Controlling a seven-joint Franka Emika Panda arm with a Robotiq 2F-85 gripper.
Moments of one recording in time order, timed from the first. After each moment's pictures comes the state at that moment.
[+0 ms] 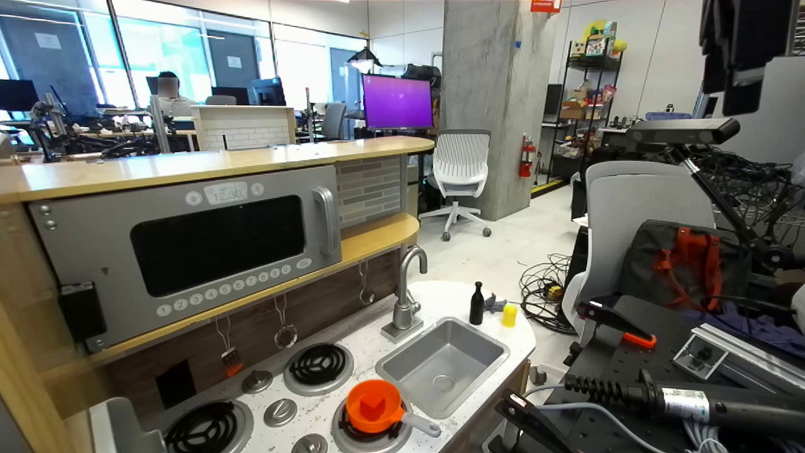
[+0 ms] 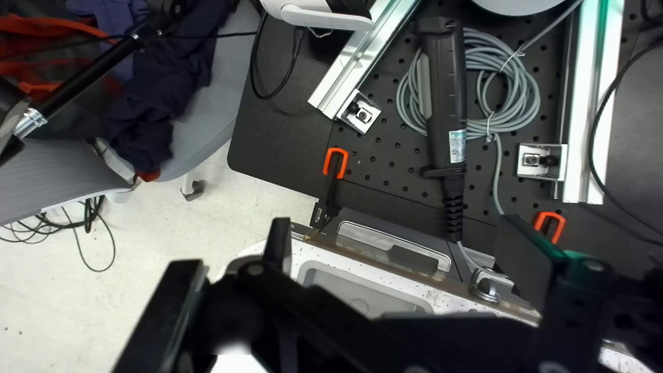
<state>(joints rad) 0.03 -0.80 0.07 -2.69 -0.24 1.72 -0.18</state>
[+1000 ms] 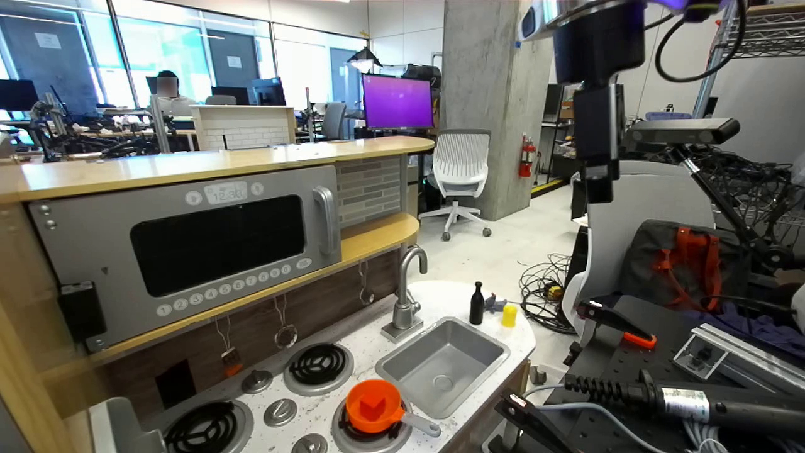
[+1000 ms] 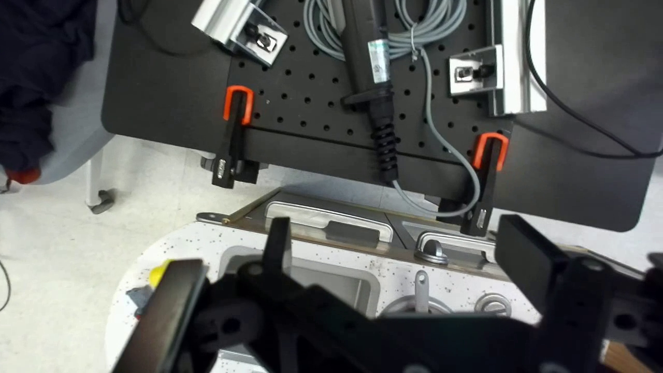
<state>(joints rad) 0.07 -0.37 0.06 -2.60 -0.08 1.99 -0.07</state>
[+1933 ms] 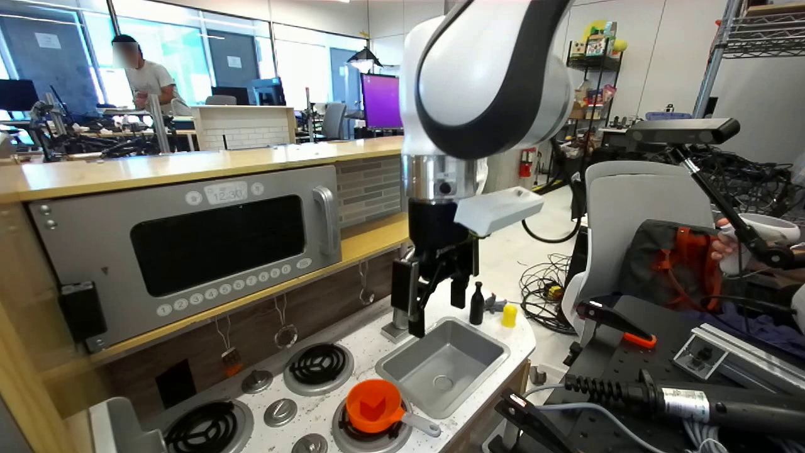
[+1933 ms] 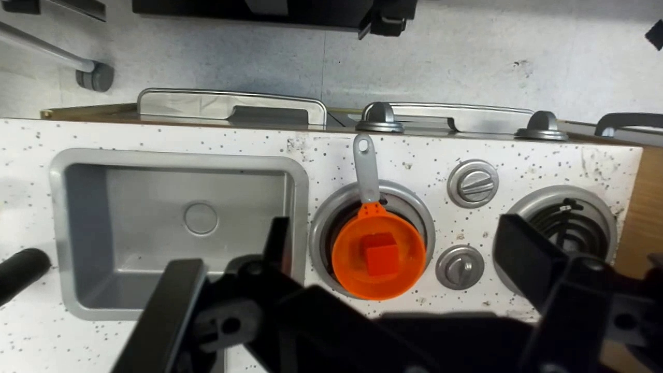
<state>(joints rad) 0.13 0.35 0.11 -2.34 0.03 2.60 0.09</state>
